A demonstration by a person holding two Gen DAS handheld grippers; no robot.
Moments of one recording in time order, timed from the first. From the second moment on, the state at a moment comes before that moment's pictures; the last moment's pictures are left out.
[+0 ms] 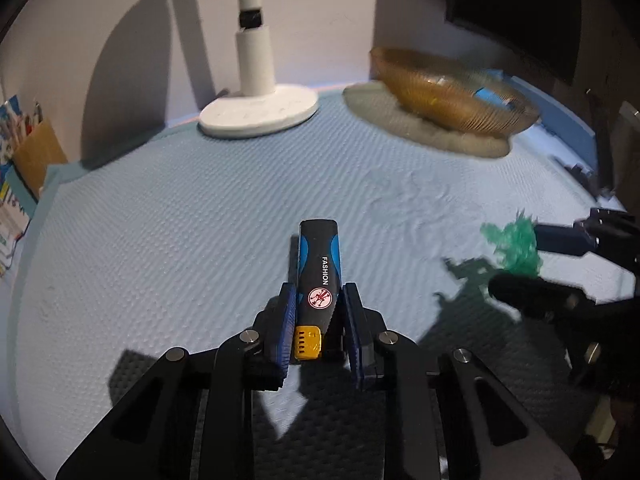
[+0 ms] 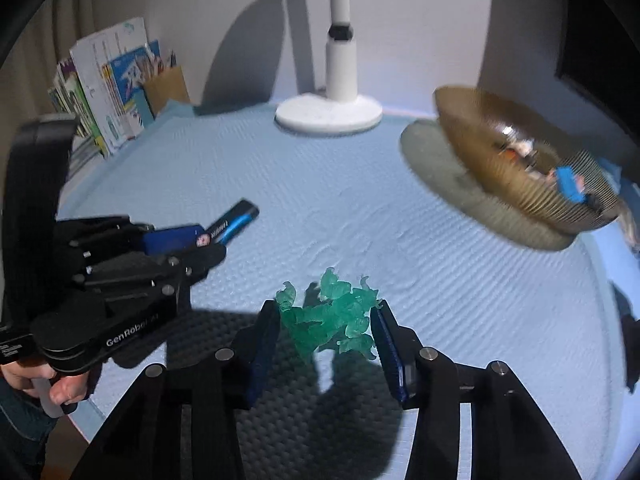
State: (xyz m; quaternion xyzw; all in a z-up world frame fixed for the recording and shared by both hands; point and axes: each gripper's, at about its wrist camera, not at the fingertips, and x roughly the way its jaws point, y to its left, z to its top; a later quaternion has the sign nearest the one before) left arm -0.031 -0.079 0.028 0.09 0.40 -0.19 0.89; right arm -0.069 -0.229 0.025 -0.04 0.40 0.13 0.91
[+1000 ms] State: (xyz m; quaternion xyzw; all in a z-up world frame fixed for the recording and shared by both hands) left arm 0.108 -0.249 0.111 -0.01 0.38 -0.35 0.86; right arm 0.047 -0.442 0.090 0.19 0.40 -0.03 0.90
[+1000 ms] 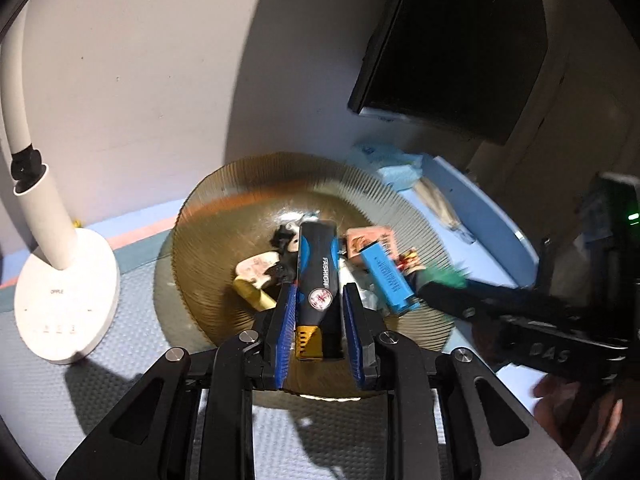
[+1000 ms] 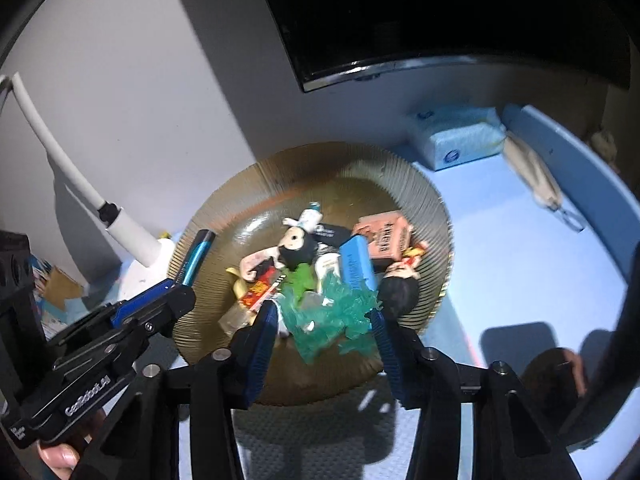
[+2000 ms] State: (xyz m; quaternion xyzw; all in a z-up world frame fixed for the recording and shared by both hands) left arm -0.041 -0.008 0.098 -0.03 0.33 -0.07 0.94; right arm -0.038 -0.235 0.078 0.06 0.38 0.07 0.92
